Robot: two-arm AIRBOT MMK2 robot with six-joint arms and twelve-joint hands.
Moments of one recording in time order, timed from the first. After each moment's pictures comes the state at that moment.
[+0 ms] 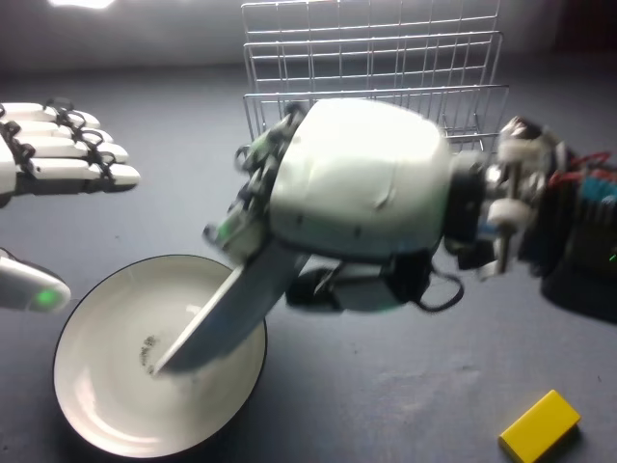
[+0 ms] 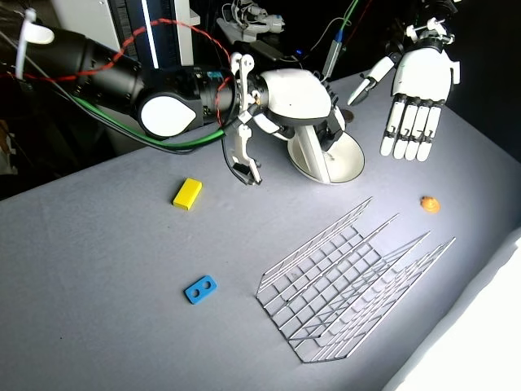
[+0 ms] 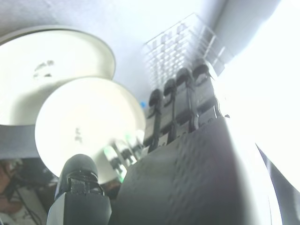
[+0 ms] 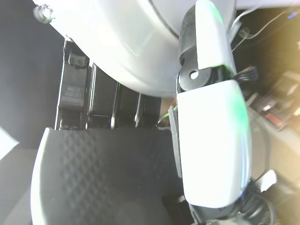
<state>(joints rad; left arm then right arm) 0.81 -0.70 1.24 1.03 -0.72 0.07 -0.36 -1.19 0.93 -0.31 0.55 -0.95</state>
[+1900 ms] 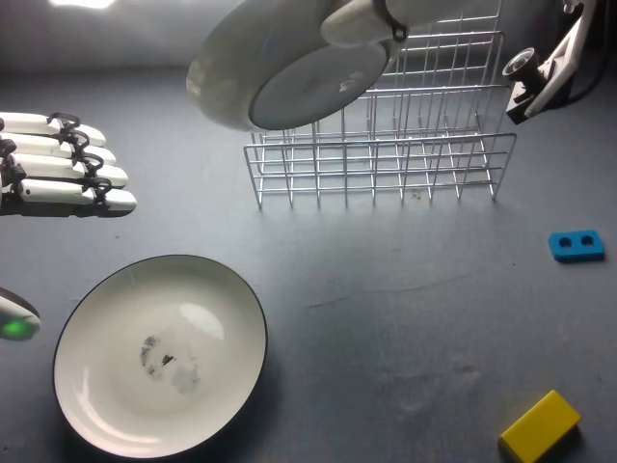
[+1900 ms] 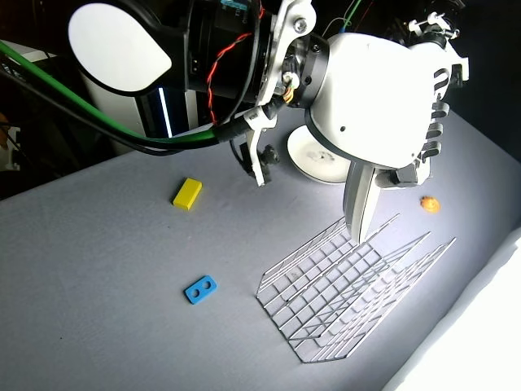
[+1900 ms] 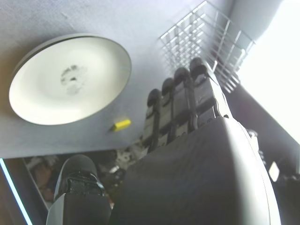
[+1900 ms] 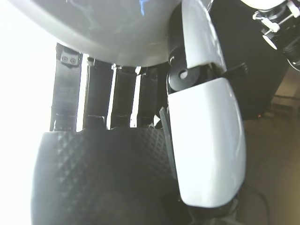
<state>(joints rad) 0.79 -0.69 1.29 1.18 -0.84 0.07 0.05 -1.10 1.08 -0.05 0.11 -0.48</state>
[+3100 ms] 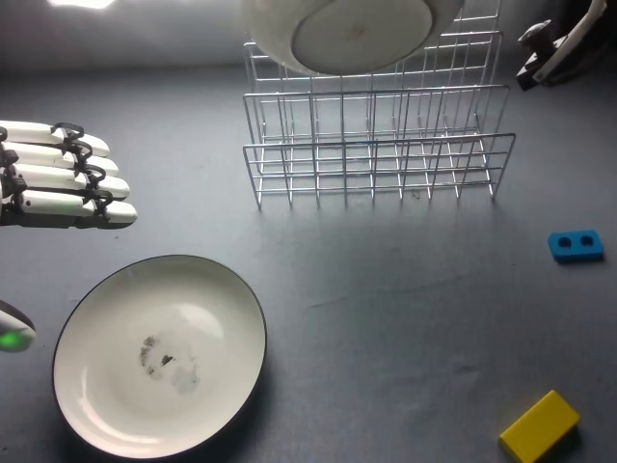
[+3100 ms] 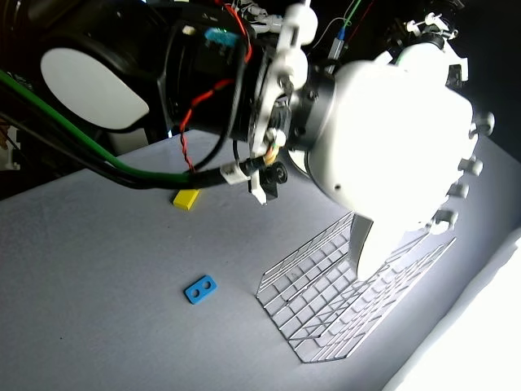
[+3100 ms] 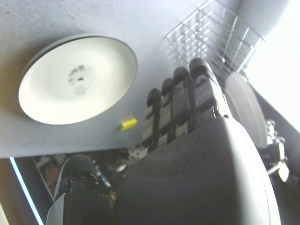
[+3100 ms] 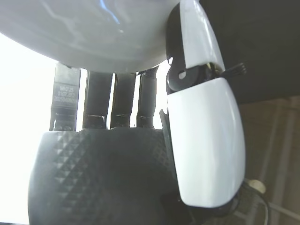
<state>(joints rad) 0.79 -0.69 1.29 1.22 -0.86 0.07 0.04 -1.13 1.22 0.06 0.11 -0.43</state>
